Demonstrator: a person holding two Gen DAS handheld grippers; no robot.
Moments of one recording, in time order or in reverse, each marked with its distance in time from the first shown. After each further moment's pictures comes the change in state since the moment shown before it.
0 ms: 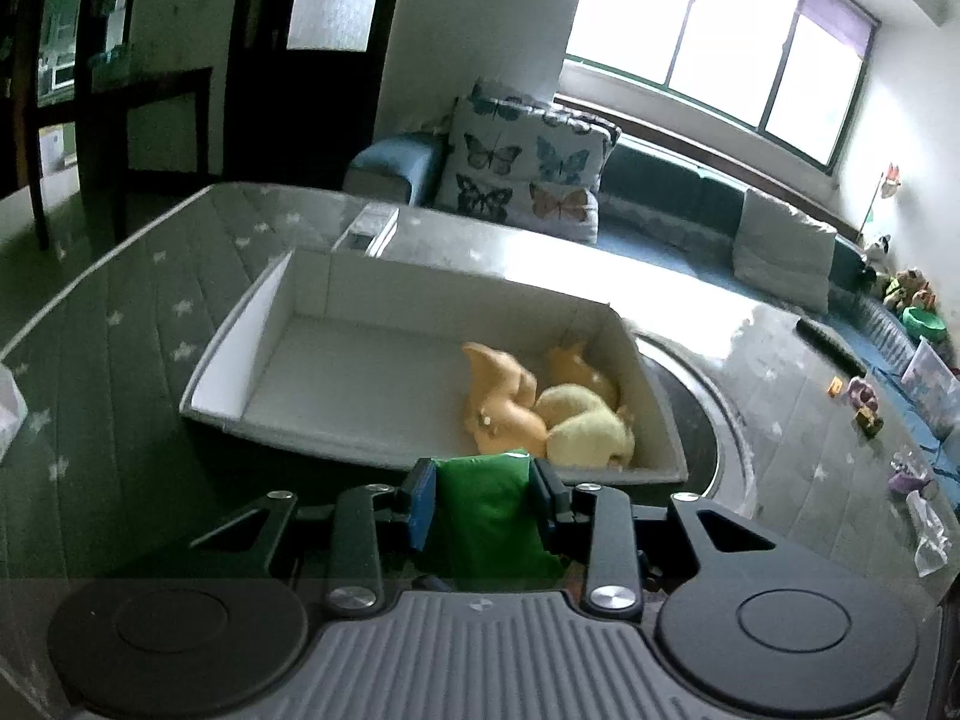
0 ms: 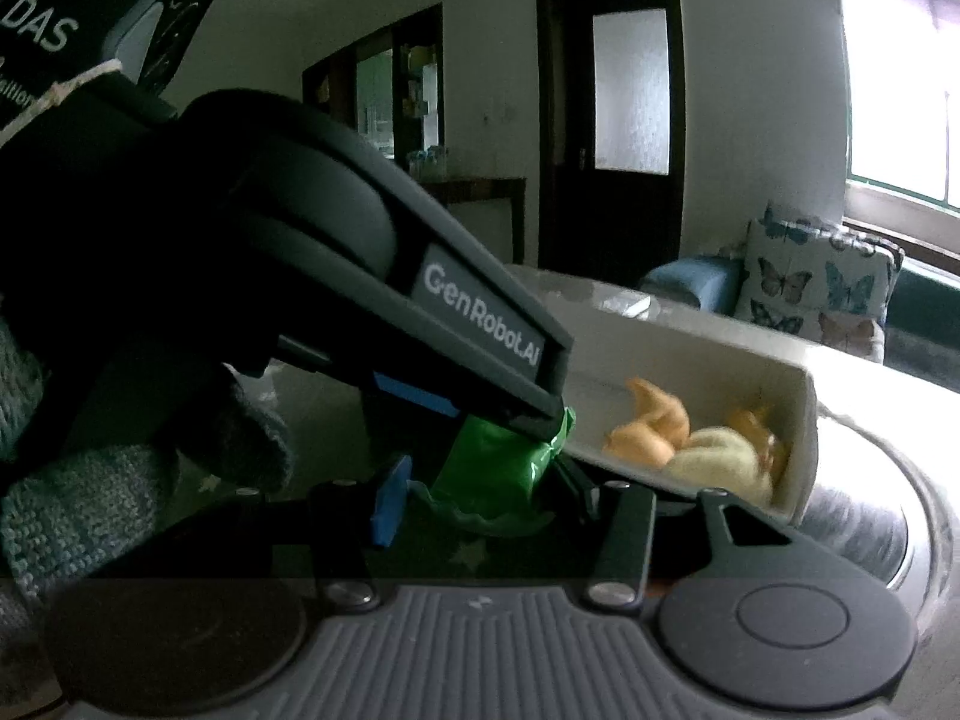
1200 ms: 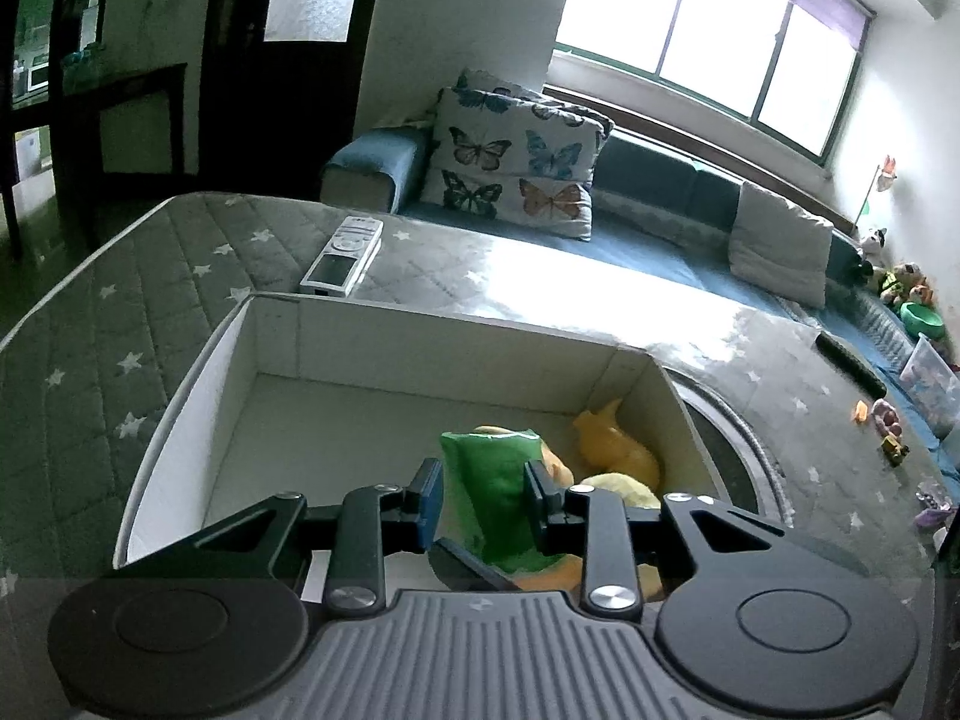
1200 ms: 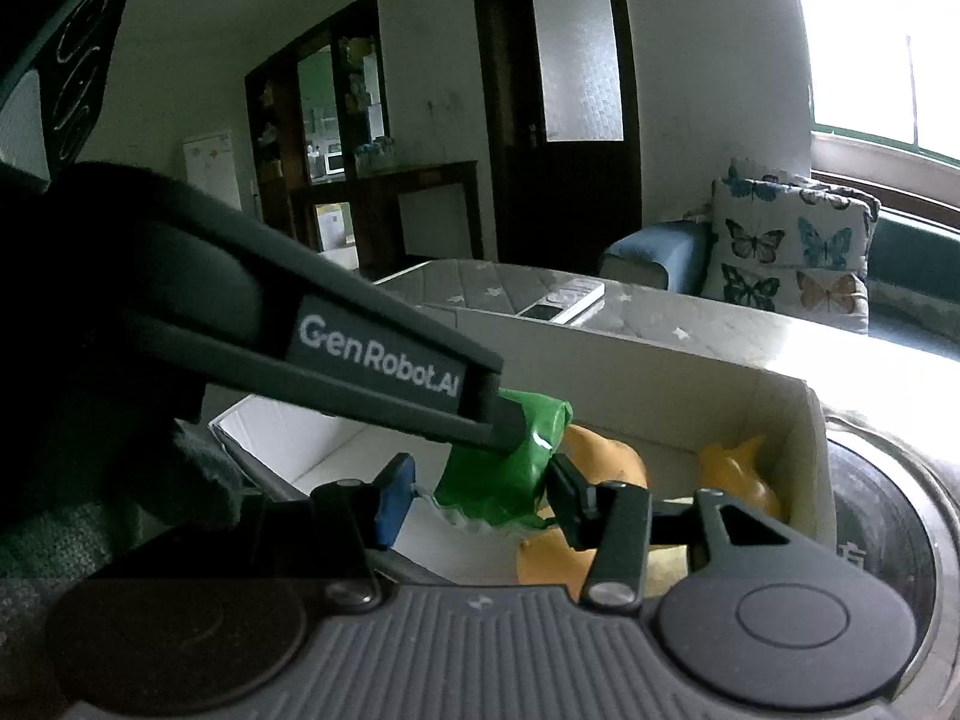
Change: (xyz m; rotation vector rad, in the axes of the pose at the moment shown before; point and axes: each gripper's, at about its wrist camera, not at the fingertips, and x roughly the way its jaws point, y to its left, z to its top) left arm 0.075 0.017 0.044 0.018 0.034 -0.031; right arm 0.084 -0.060 0.027 0.122 0.046 -0.042
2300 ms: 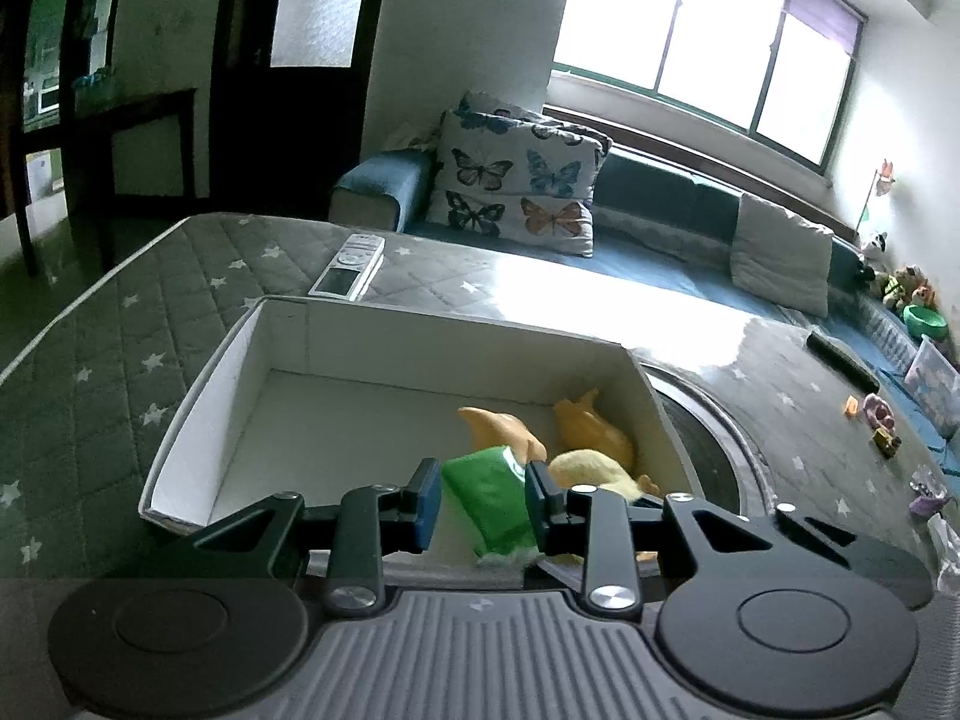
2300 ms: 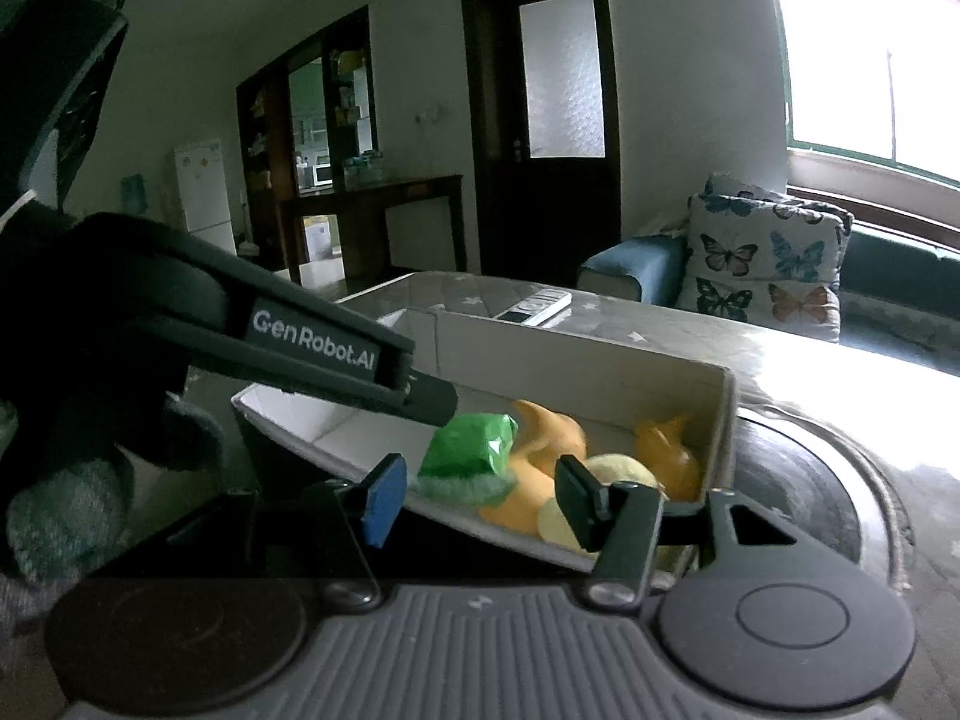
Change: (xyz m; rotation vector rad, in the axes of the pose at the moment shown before) left arm -0.034 -0.019 -0.021 0.024 -0.051 0.025; right arm -0.067 -0.003 -0.015 -0.020 -0.031 -0.048
